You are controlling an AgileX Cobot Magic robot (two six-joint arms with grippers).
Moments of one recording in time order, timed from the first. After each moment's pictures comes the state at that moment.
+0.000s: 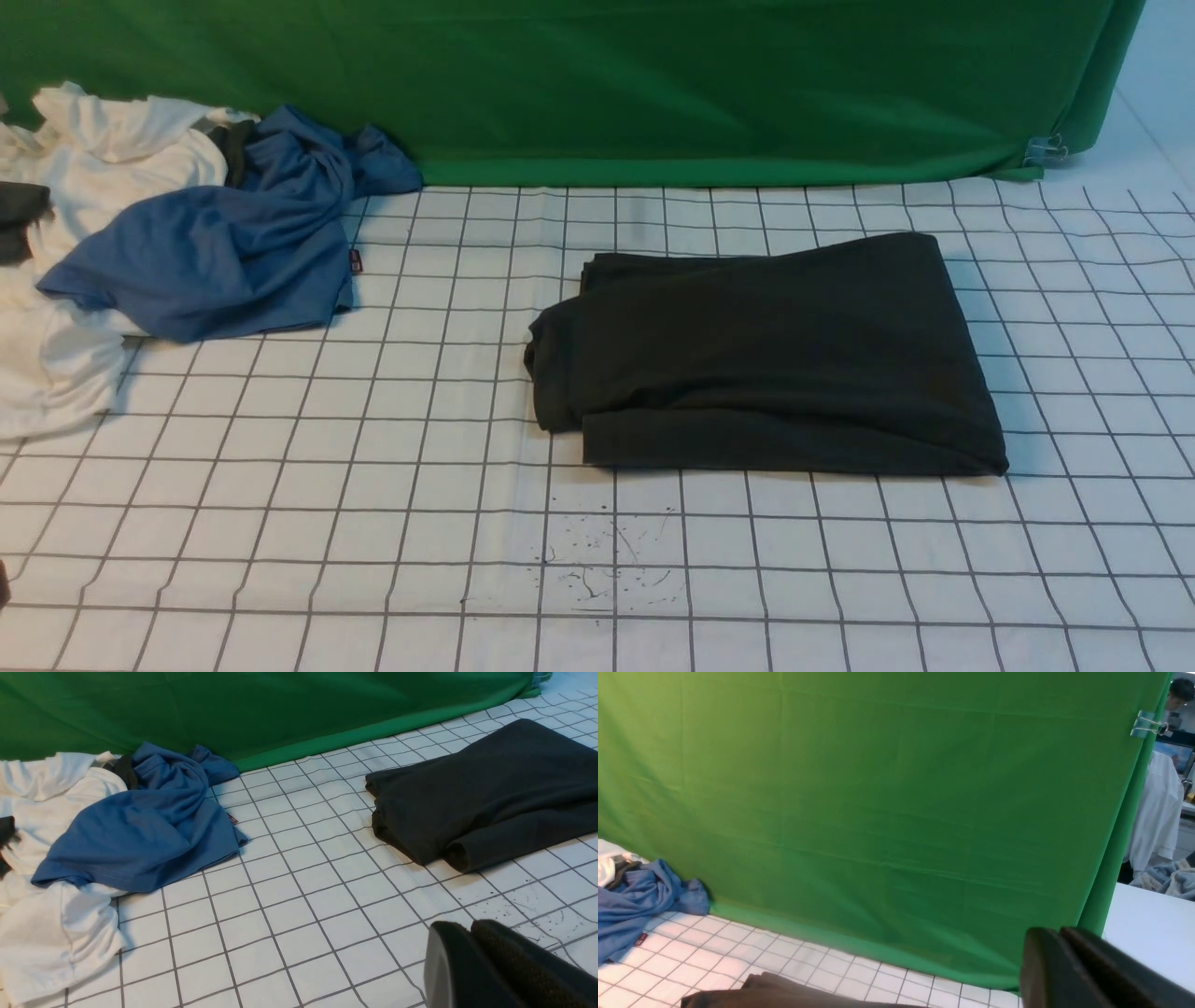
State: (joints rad) right arm 0.20 0.45 -0.79 0.18 0.31 -0.29; left arm -0.38 0.08 -0.43 0.12 0.66 -0.02
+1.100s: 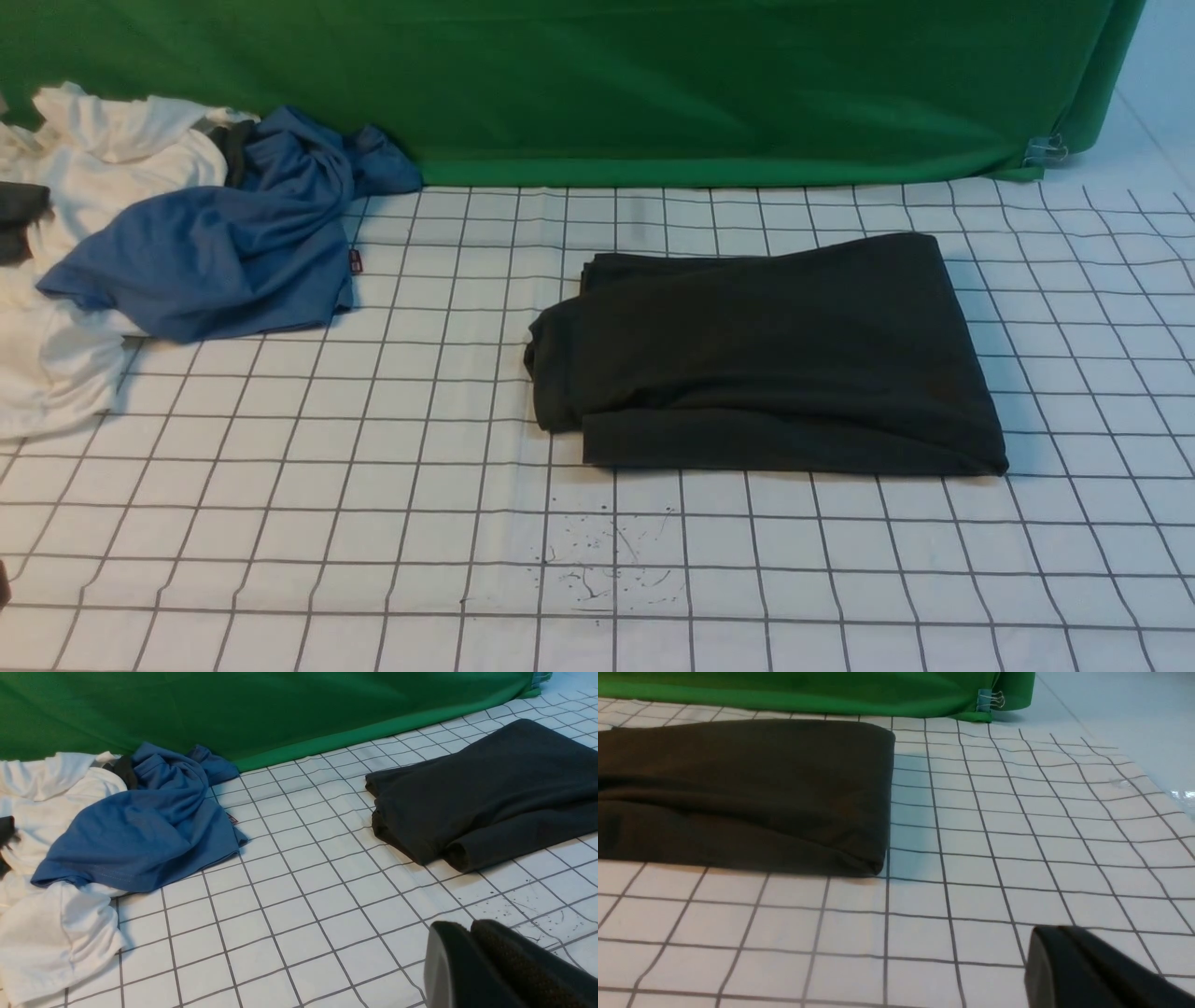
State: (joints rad) right arm 0.02 0.00 0.01 -0.08 0.22 0.06; left arm -0.38 0.08 -0.43 0.12 0.66 -0.02
